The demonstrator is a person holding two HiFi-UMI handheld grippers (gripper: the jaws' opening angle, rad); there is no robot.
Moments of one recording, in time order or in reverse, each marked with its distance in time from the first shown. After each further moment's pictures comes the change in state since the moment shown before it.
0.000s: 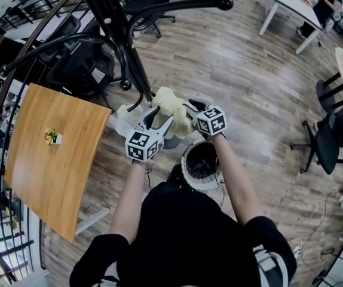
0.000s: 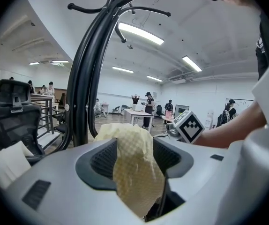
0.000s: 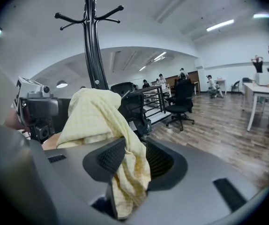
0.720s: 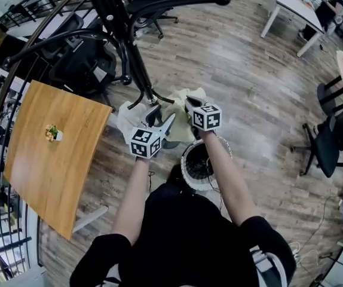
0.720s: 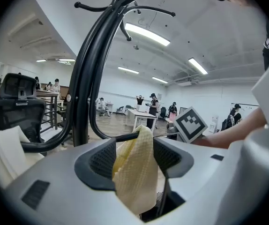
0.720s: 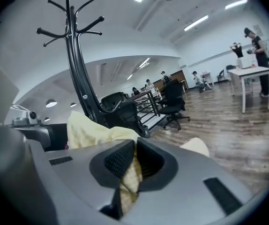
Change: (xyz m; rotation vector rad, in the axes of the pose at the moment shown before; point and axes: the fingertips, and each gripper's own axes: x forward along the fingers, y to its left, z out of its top) left arm 0.008 -0.002 -0.010 -0.062 -0.013 0.051; right arm 0.010 -0.004 0.016 0.214 -0.106 -0.061
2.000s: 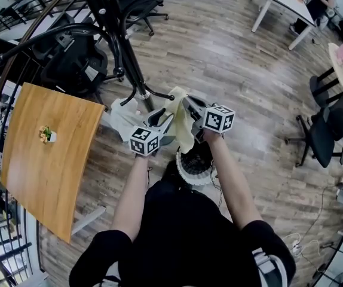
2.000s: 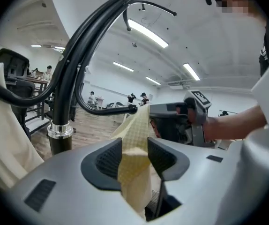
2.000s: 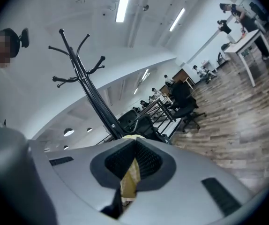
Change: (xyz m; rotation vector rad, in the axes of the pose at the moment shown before) left arm 0.012 -0.020 -0.049 -0.061 0.032 -0.142; right arm -0.068 0.034 0.030 0.247 -0.161 0.233
